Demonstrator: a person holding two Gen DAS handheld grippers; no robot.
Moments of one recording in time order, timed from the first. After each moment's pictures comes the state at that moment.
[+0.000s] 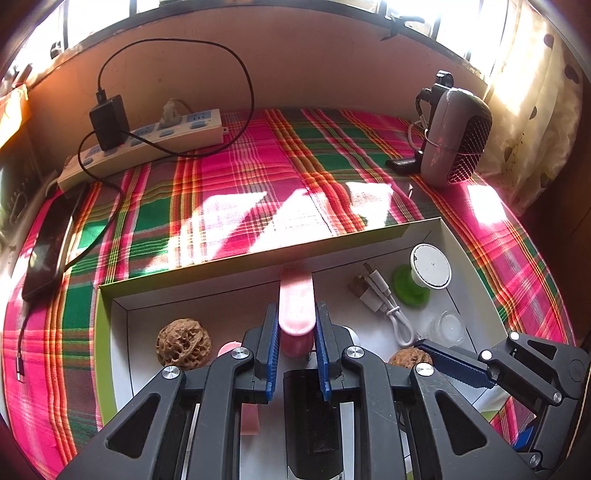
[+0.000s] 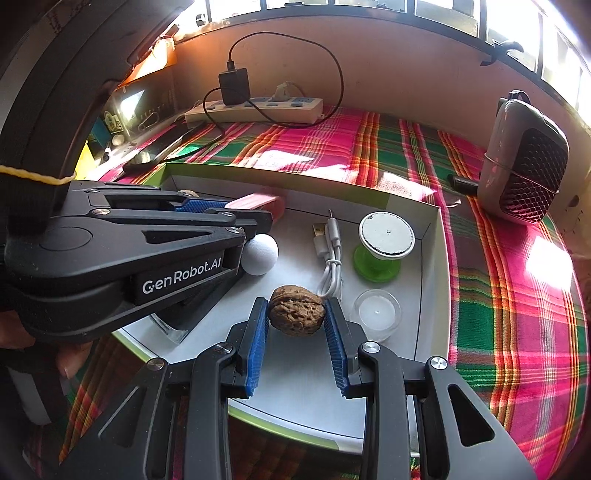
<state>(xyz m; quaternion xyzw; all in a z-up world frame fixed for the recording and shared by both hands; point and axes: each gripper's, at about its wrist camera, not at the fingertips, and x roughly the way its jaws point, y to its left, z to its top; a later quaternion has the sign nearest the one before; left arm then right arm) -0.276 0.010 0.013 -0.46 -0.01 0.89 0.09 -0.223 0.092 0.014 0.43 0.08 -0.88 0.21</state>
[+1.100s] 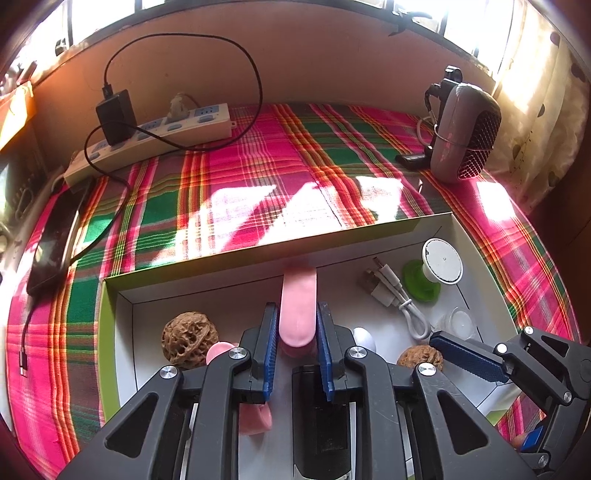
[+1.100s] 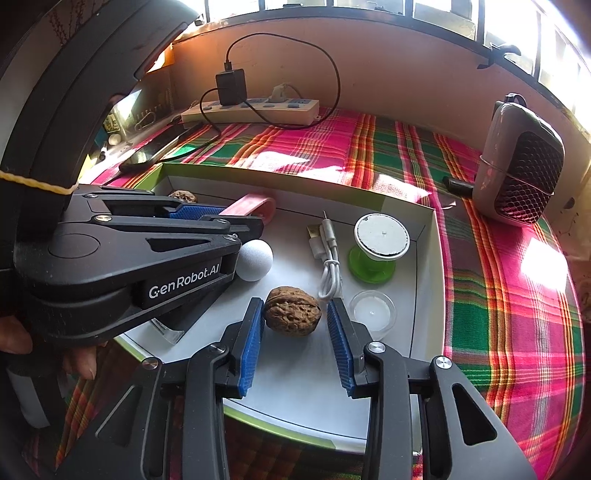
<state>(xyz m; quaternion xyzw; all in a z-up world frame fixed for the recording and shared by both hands) -0.276 0.008 0.010 -0.46 0.00 0.88 0.07 -0.223 0.091 0.016 0.42 0.09 -0.88 0.20</state>
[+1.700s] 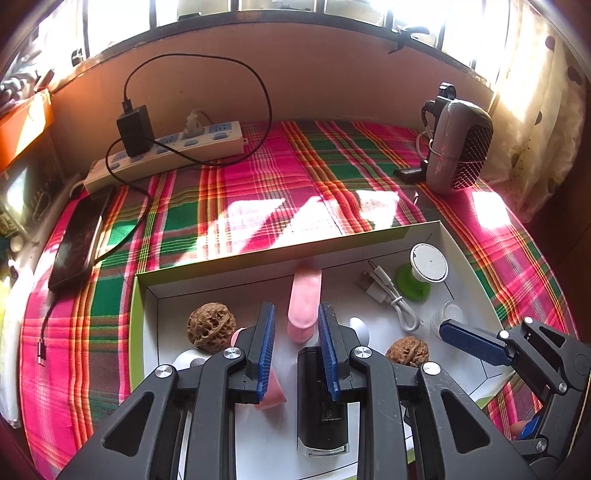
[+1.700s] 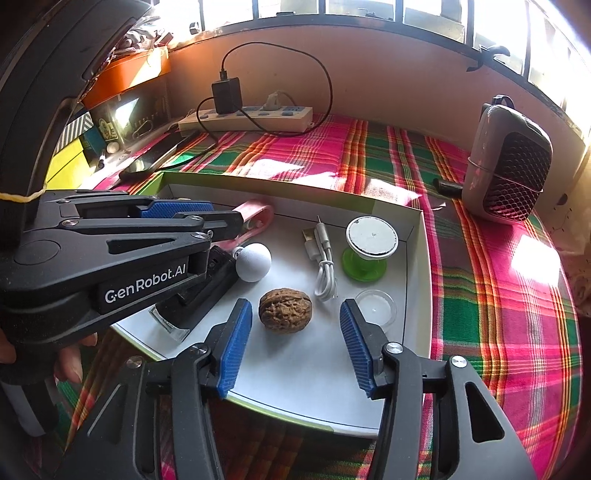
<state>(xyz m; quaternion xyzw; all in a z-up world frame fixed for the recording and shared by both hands) -0.255 0.005 0.028 -0.44 0.00 0.90 0.06 -0.213 0.096 0.022 0.42 0.08 -0.89 0.18</state>
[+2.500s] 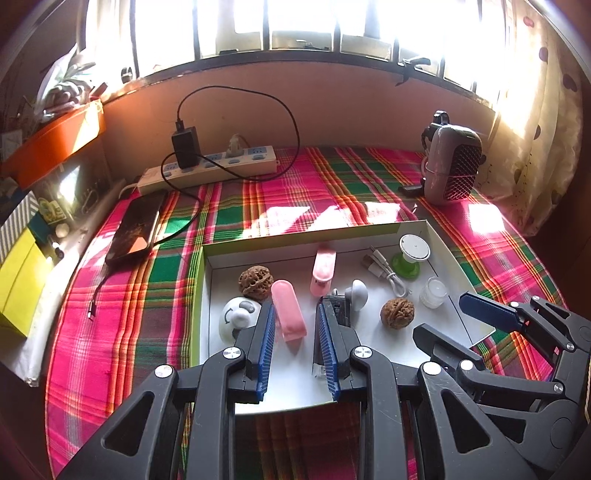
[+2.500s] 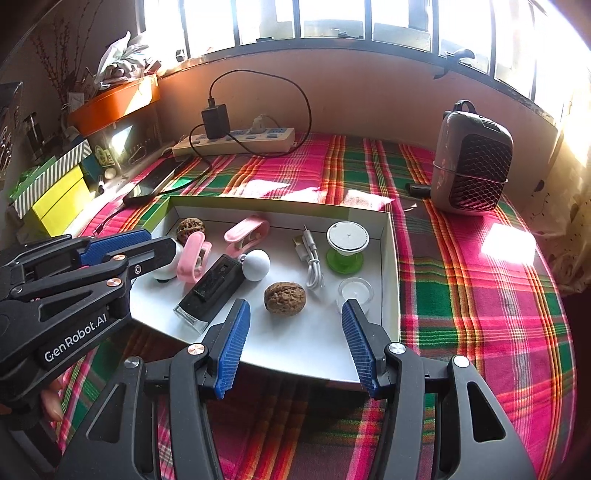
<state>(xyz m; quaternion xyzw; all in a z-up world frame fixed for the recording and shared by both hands) -0.183 -0.004 0.054 -0.39 0.00 0.92 0.00 -0.182 0.107 0.046 0.39 0.05 -0.90 0.15</state>
